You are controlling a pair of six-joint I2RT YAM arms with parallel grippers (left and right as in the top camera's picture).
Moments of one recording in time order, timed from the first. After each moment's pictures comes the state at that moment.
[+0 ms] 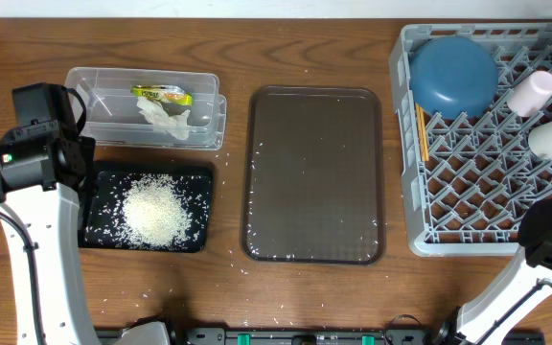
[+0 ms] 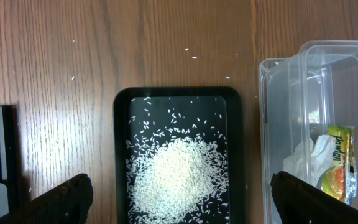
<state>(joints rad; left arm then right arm) 0.26 1.33 1.41 -1.32 -0.37 -1.21 -0.41 2.09 2.34 -1.26 0.22 0.23</state>
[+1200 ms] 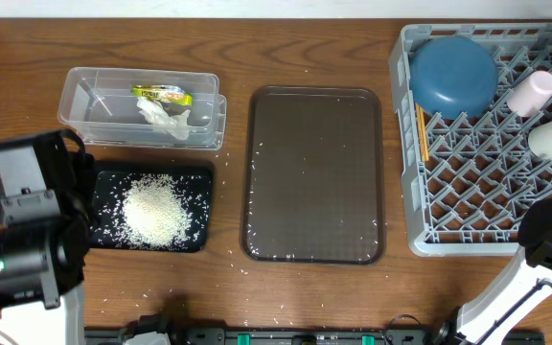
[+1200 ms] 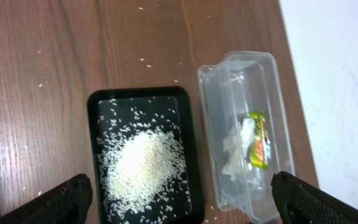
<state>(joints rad) 0.16 1.03 1.41 -1.32 -0.37 -1.21 -0.41 2.09 2.34 -1.26 0.22 0.23</state>
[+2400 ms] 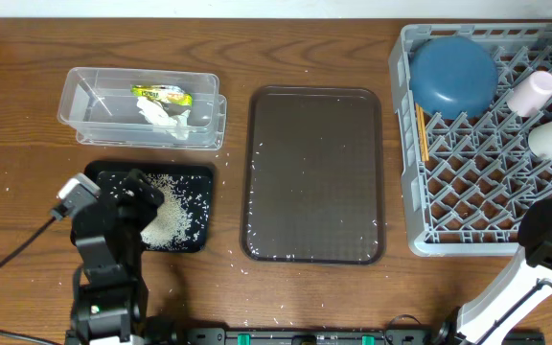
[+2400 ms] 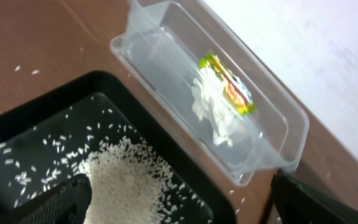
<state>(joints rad) 0.14 0.59 0.47 -0.40 -0.13 -0.65 -0.41 2.09 2.34 -1.26 0.22 0.23</state>
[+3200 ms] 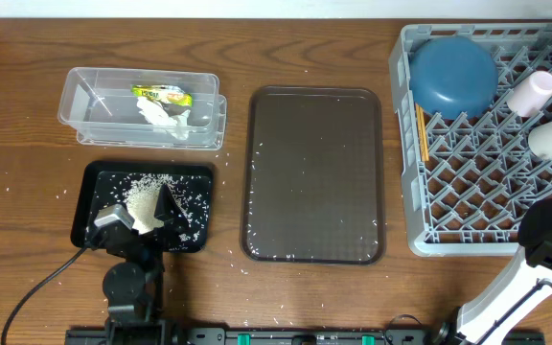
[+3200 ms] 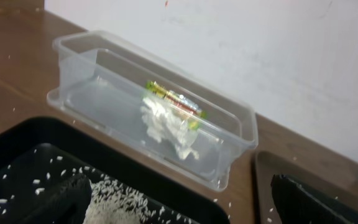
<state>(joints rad) 0.04 0.08 0.05 -0.09 -0.11 -0.43 -0.41 2.09 2.34 -1.26 0.22 0.23</state>
